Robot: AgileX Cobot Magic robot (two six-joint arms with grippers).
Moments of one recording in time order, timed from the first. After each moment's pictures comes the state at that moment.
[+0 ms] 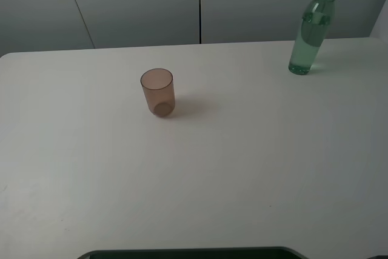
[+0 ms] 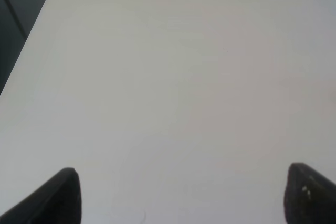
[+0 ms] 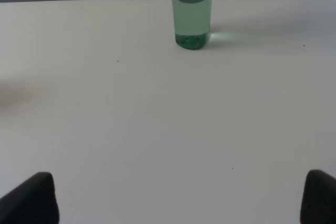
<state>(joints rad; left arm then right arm) -0.07 0.00 -0.51 0.01 1.09 -0.02 0.00 0.00 -0.52 0.07 1.13 -0.01</state>
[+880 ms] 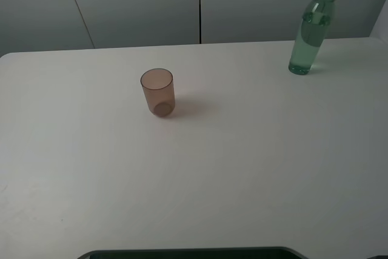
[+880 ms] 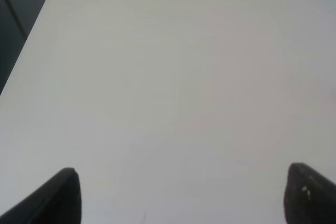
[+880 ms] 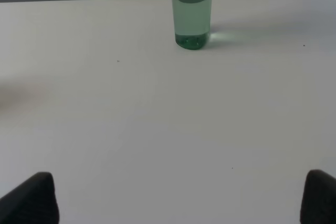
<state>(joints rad) -0.07 0.00 -0.51 0.01 1.09 -0.02 0.00 0.00 -0.52 0.07 1.13 -0.01</state>
